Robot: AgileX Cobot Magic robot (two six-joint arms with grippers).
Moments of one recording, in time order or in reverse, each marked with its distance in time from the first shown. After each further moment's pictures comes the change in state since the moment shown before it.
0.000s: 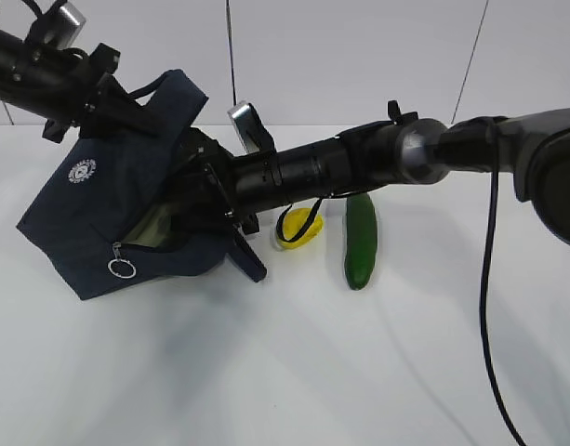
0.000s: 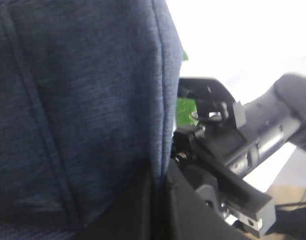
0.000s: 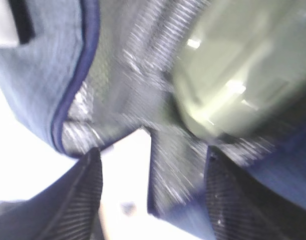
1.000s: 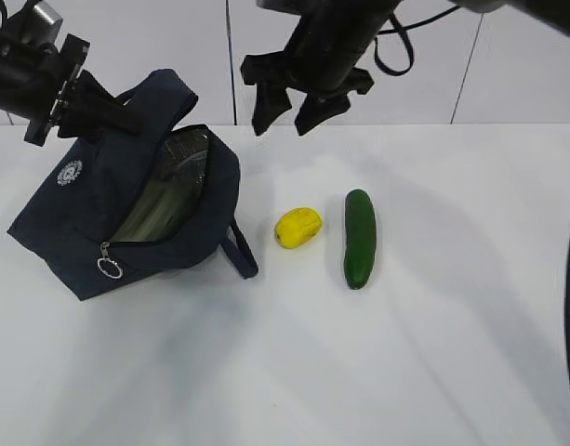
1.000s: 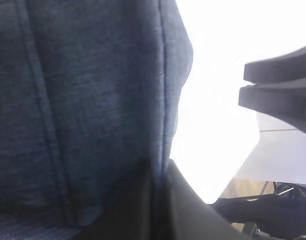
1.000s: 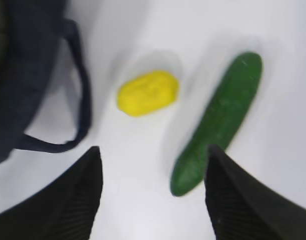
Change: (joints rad) left arm 0.068 0.000 0.000 -0.035 0.128 0.000; right arm 0.000 -0.191 -0.460 -1.259 0.093 0.778
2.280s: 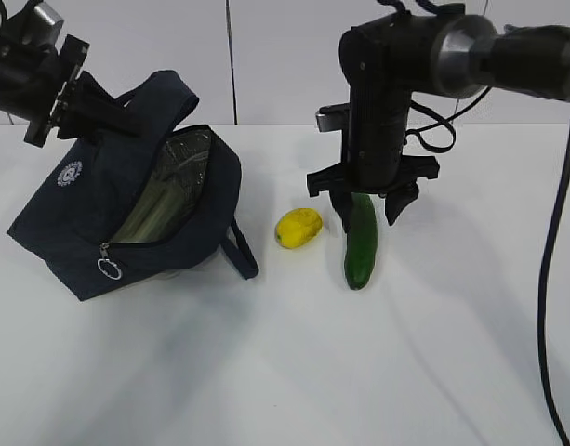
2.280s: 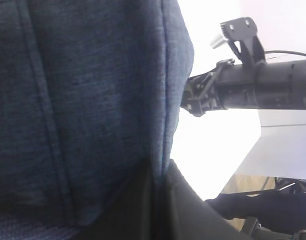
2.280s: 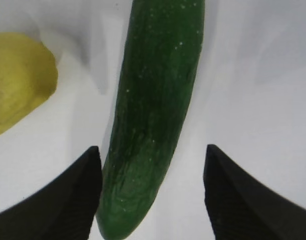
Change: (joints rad) left arm 0.000 0.000 0.000 0.006 0.013 0.000; right arm 0.000 0.007 0.332 -0.452 0.000 0.384
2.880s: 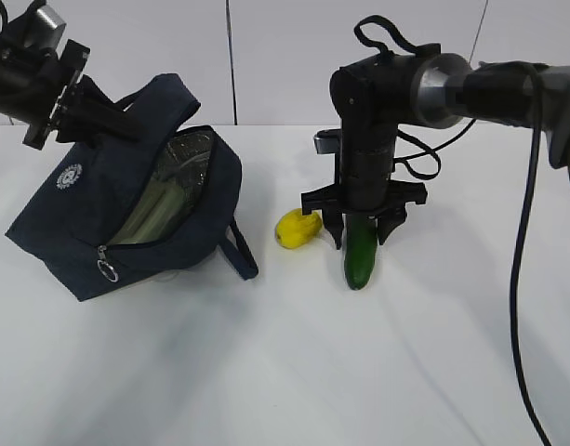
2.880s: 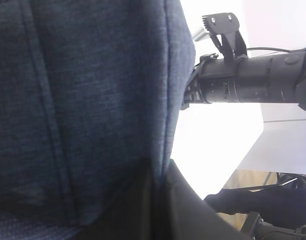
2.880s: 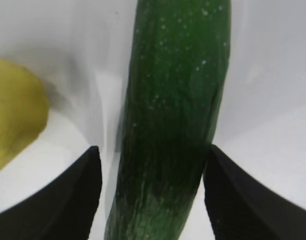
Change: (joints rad) left arm 0.000 0.000 0.000 0.022 0.007 0.000; right arm 0.000 0.084 0.000 0.004 -0.067 0.082
